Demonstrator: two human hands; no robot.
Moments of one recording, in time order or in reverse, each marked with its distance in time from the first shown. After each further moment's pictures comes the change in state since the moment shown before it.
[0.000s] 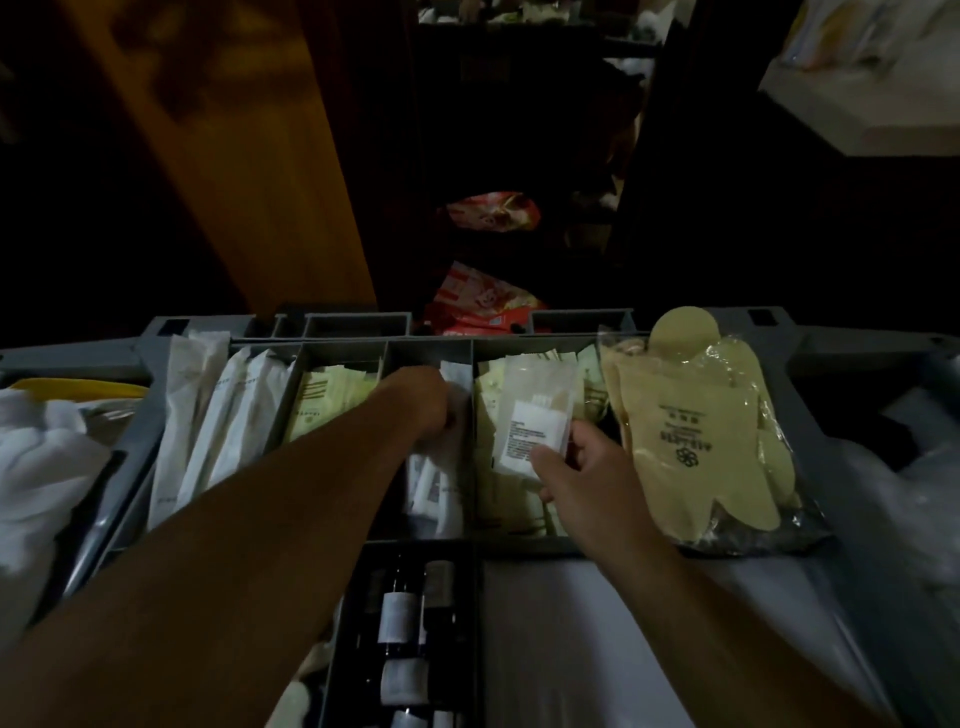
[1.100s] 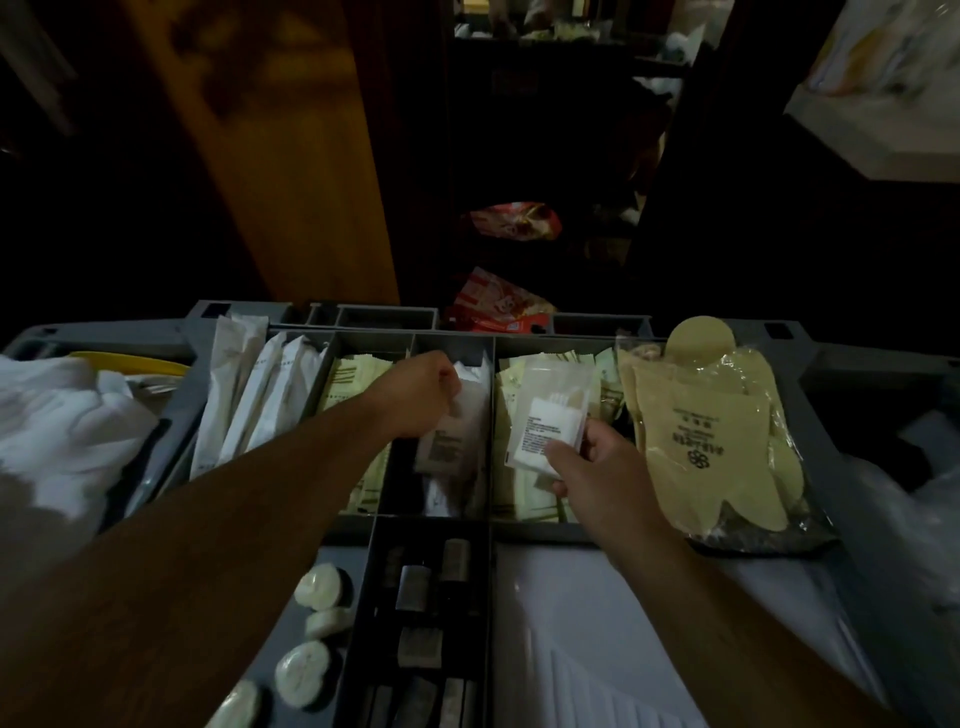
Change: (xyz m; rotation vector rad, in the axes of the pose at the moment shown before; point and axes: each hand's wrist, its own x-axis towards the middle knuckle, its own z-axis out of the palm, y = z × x) left_hand -0.048 -0.030 -0.016 -0.395 0.148 0.180; right_hand -0.005 -0.001 0.003 0.071 0.003 0.038
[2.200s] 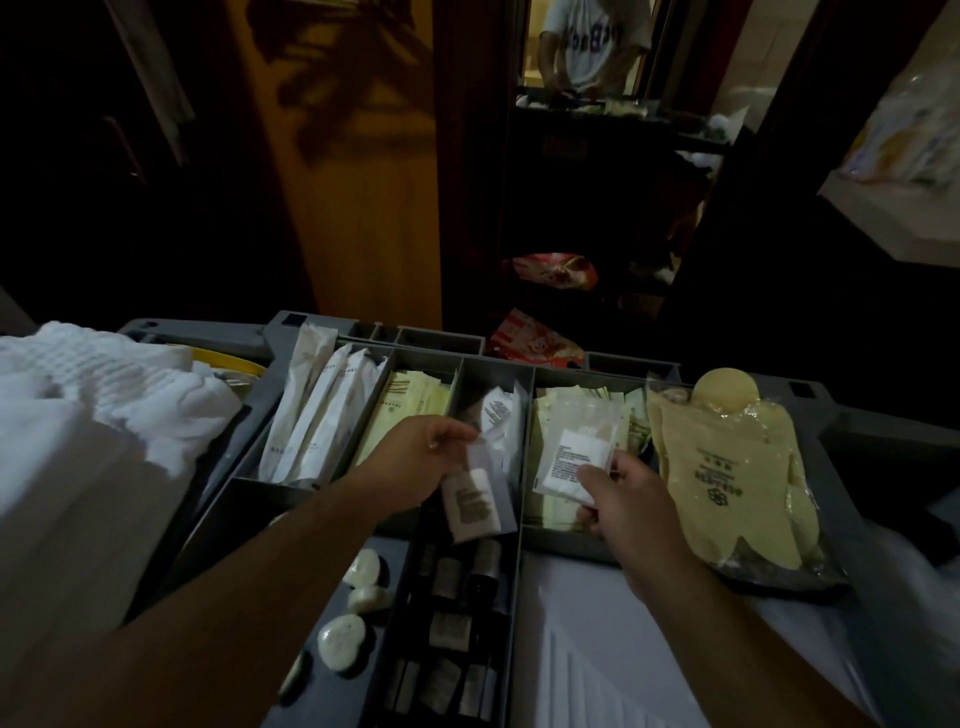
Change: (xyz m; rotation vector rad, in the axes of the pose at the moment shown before) left_hand -0.089 -0.027 0.008 -0.634 0.076 -0.094; right_hand -0.022 -0.013 0.000 0.071 -0.020 0.016
